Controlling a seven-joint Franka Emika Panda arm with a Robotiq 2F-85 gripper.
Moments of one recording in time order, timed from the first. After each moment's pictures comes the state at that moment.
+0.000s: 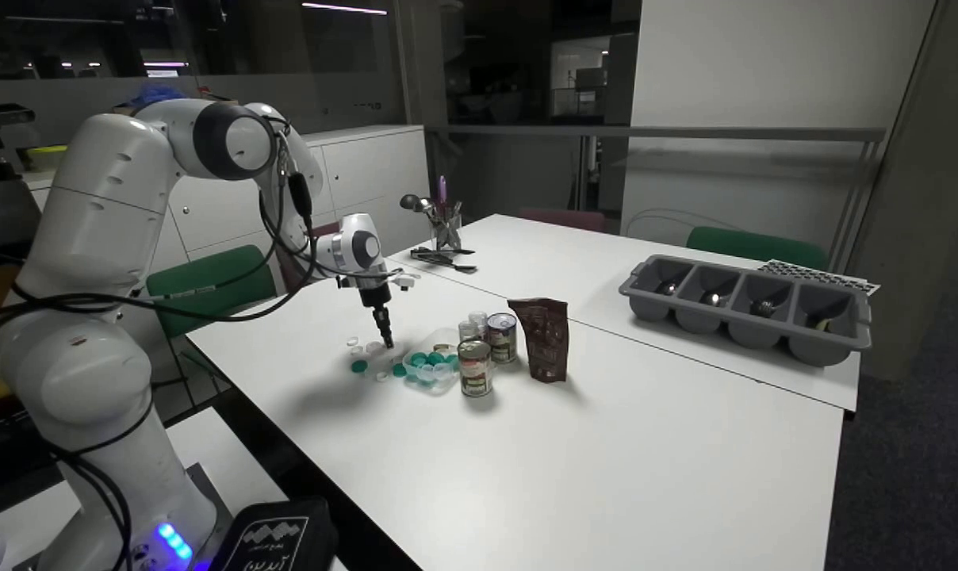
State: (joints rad) arm 0.18 0.56 0.15 -2.00 -0.47 2.42 -1.92
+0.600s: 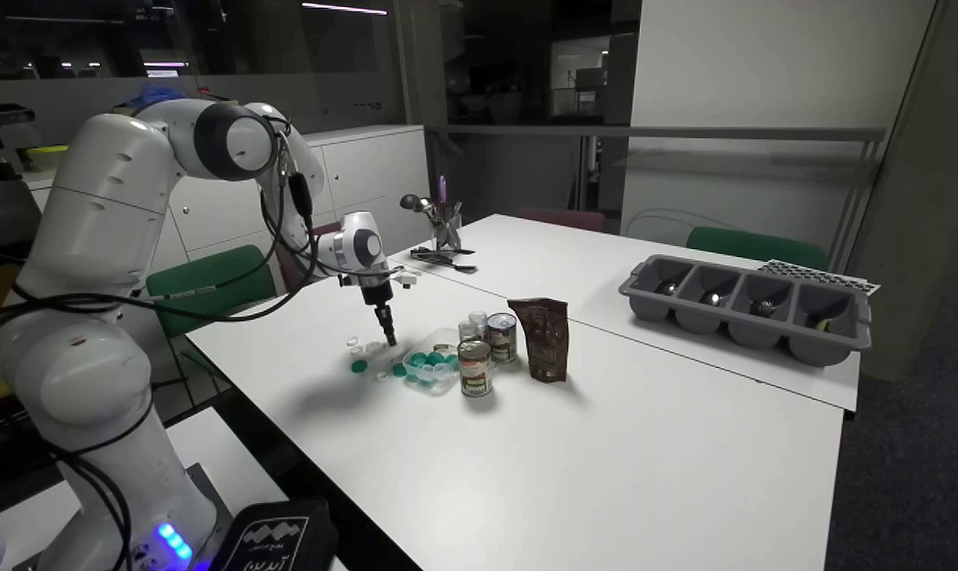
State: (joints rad) arm 0.18 0.57 0.15 -1.99 -0.47 2.42 -1.95
